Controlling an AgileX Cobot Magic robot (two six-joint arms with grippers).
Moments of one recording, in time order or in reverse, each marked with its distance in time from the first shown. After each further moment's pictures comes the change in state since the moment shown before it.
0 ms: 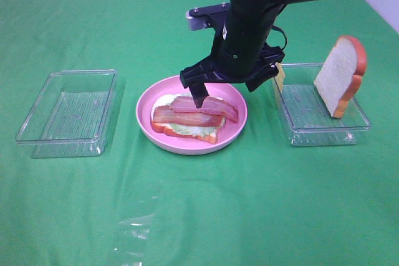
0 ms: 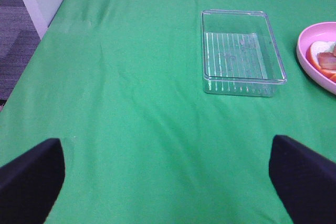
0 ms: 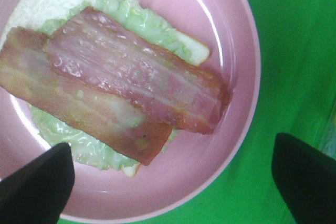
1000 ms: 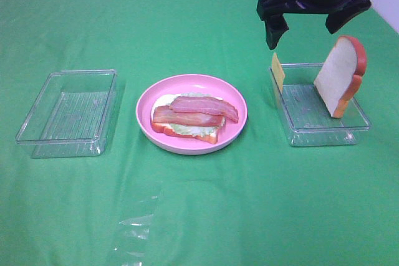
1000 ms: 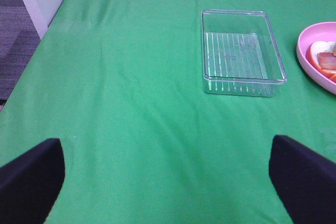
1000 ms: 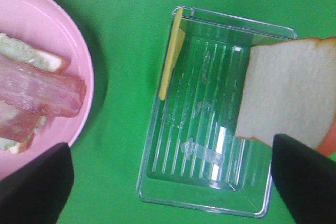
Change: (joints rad) left arm 0.000 0.000 0.000 0.000 0.000 0.000; right arm -0.212 -0.187 -0.079 -0.052 0.245 -0.101
